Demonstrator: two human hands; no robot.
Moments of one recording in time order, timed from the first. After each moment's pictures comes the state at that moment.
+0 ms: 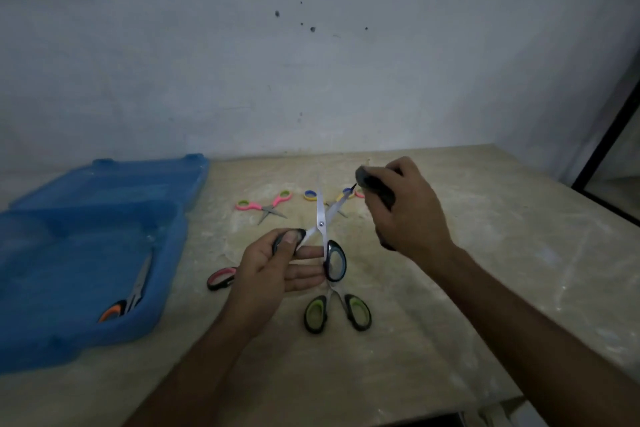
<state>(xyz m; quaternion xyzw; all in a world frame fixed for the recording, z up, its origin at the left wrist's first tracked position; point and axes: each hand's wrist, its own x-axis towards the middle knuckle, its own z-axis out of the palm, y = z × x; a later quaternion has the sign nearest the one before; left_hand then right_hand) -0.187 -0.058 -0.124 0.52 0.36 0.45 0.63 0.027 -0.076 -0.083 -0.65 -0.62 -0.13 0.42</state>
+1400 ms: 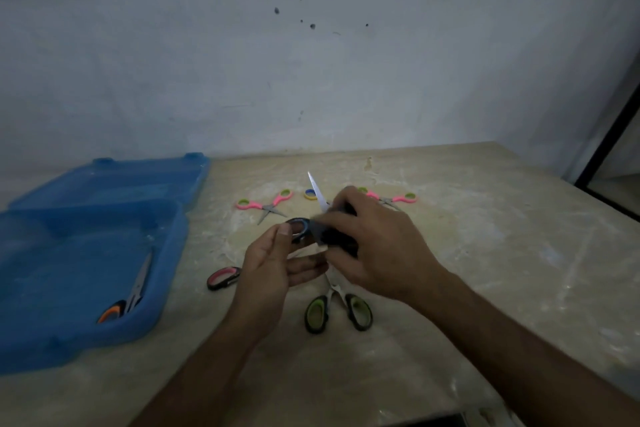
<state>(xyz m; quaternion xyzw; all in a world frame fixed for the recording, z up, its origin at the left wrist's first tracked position) -0.177 -0.054 -0.128 0.50 0.35 0.48 0.63 -0.017 -0.108 -0.075 -0.57 -0.78 -0.12 0.24</state>
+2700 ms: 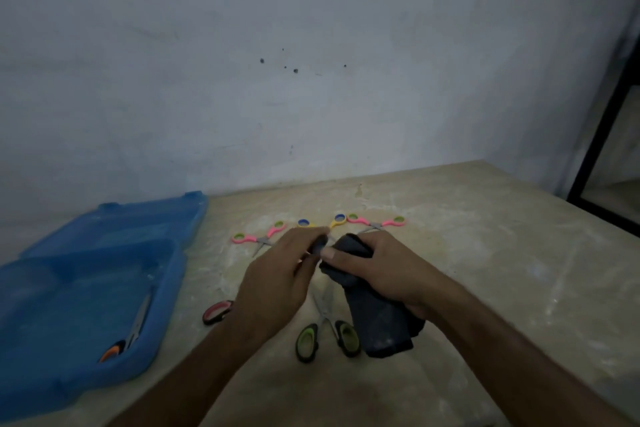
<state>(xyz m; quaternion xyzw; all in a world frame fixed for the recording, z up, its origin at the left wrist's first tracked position) -0.171 -0.040 -0.102 0.88 0.27 0.39 0.09 0.002 -0.126 -0.058 -0.58 -0.53 0.41 0.45</state>
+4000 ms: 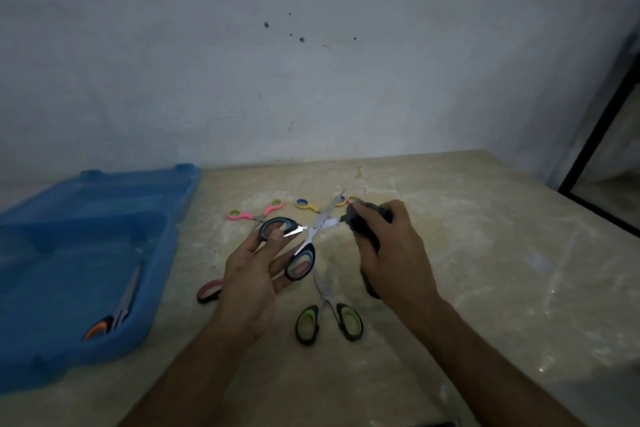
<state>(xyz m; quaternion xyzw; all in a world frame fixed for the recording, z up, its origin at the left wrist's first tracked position) -0.176 -0.039 -0.127 0.40 0.35 0.50 0.68 0.008 -0.104 -0.115 -0.67 -0.62 -0.09 0.40</state>
